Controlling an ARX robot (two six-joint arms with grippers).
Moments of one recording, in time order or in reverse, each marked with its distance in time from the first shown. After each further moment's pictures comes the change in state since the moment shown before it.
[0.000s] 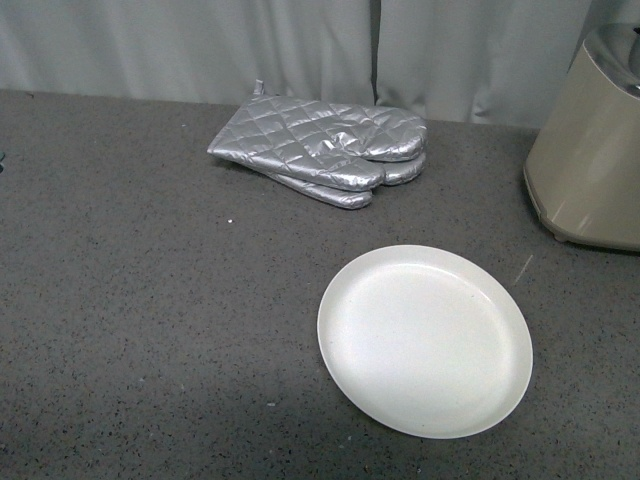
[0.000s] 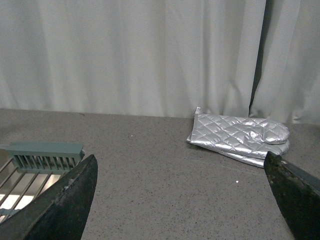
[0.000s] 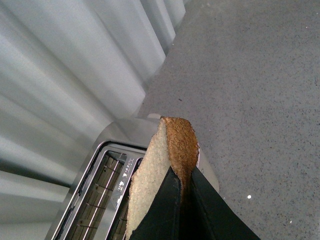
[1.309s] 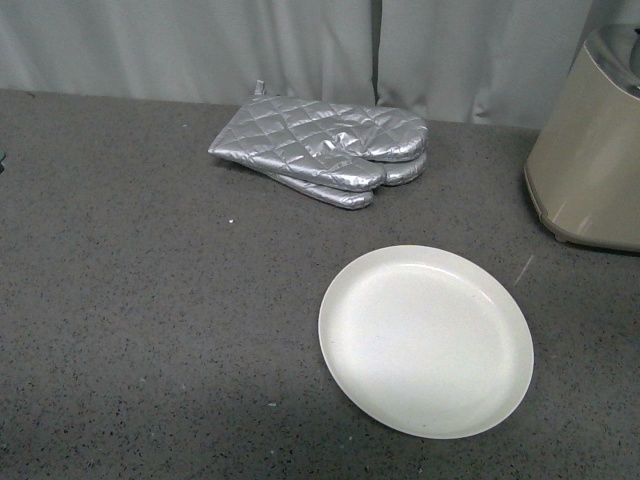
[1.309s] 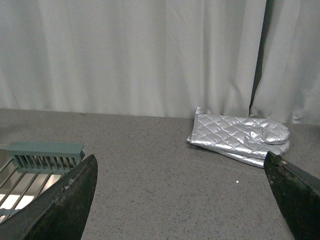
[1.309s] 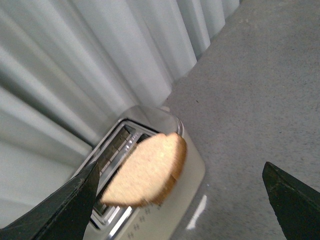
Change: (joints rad) left arm 0.000 0.000 0.000 0.000 0.000 0.000; right arm 0.099 -0.586 -0.408 0.104 -0.069 -0.295
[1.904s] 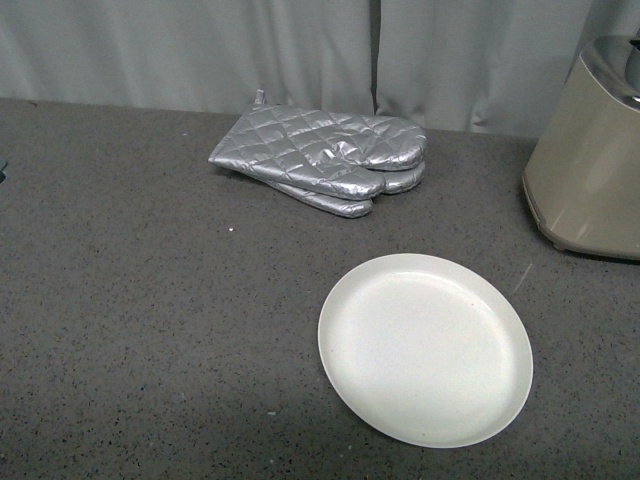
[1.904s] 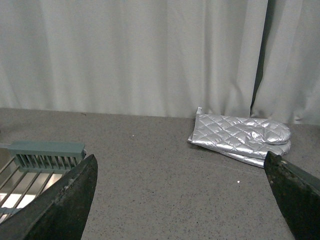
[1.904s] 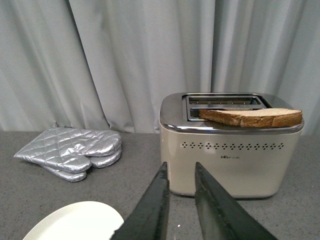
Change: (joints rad) left arm 0.000 0.000 0.000 0.000 0.000 0.000; right arm 0.026 -1.044 -0.747 0.231 -0.713 -0.850
